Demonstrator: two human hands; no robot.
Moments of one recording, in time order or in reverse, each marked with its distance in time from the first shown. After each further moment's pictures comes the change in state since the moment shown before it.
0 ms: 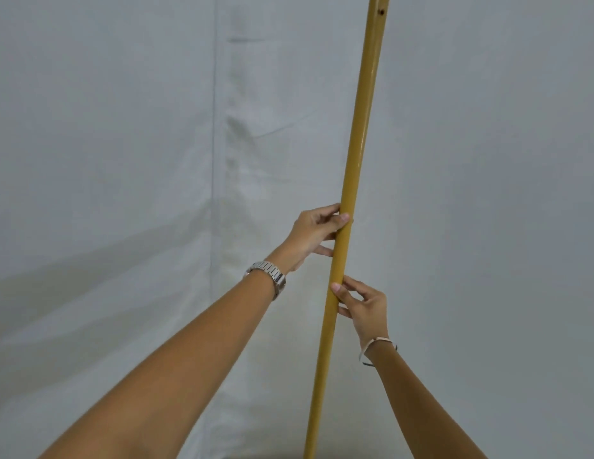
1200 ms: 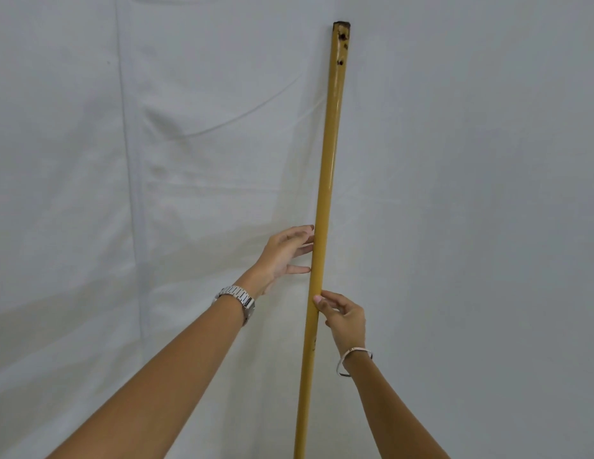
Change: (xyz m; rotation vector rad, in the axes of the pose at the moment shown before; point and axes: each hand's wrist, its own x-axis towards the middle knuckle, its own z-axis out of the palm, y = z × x) left_hand 0.091 -0.070 0.000 -0.169 -0.044 -0.130; right_hand 0.087 0.061 -0.024 -0.240 0.184 0.046
